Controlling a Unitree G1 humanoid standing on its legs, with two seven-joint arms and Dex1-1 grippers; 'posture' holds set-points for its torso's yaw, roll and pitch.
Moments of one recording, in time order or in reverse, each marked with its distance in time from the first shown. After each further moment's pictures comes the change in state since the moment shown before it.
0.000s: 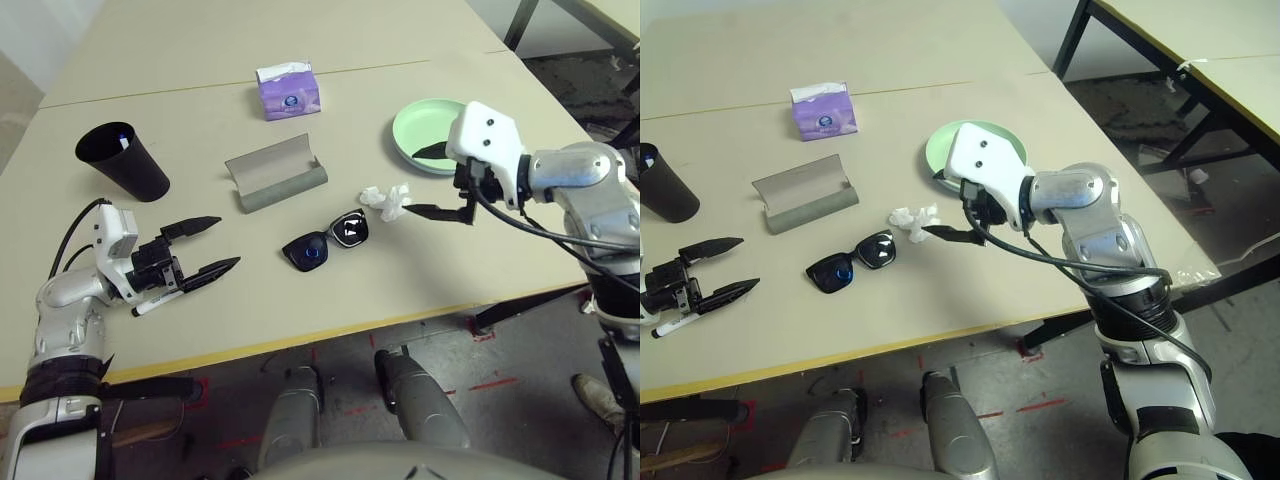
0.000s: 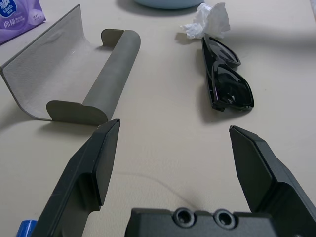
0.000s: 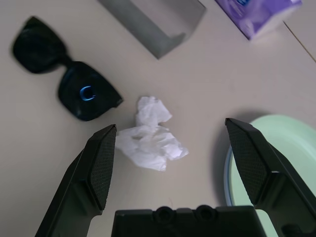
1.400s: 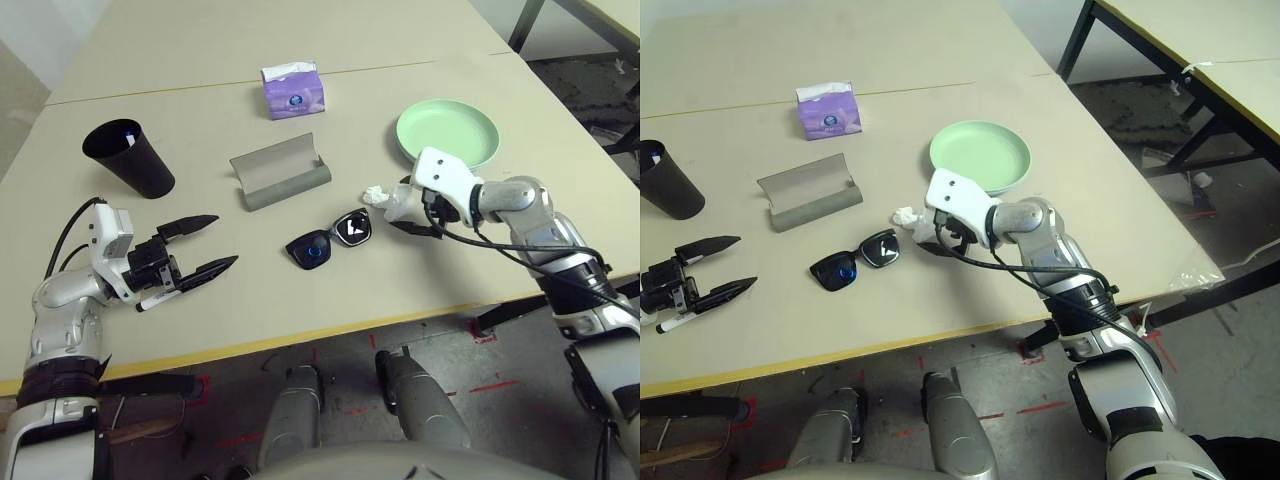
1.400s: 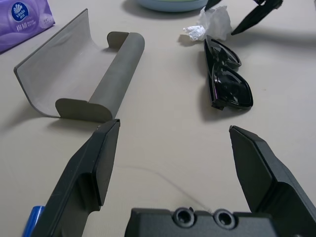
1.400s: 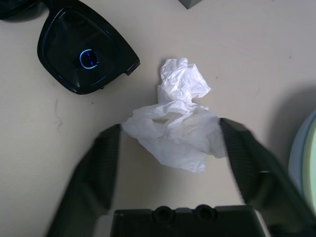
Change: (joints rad) left arm 0.012 0.006 0.010 -0.027 -0.006 0.002 0.022; right arm 0.022 0.091 0.117 0.284 -0.103 -0.241 -0.047
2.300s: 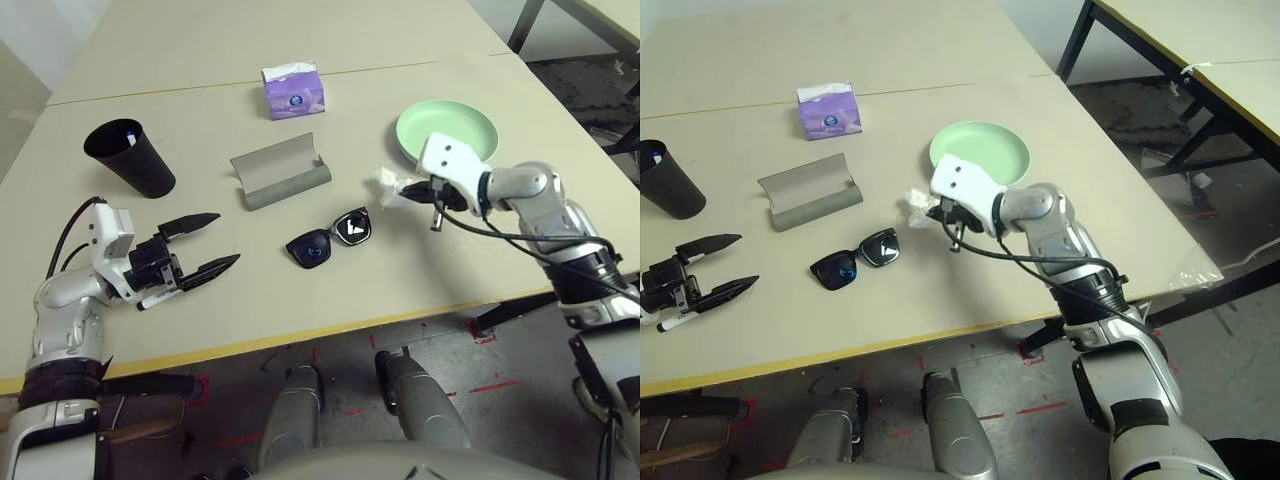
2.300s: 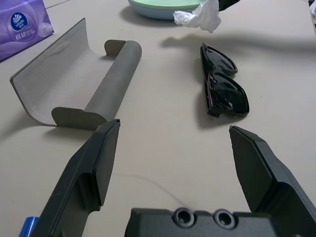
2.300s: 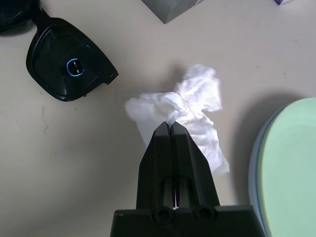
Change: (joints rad) left arm 0.004 -0.016 -0.001 -0.017 -0.008 0.001 0.015; right arm -0.060 -0.030 -0.030 0.002 0.017 0.023 0.028
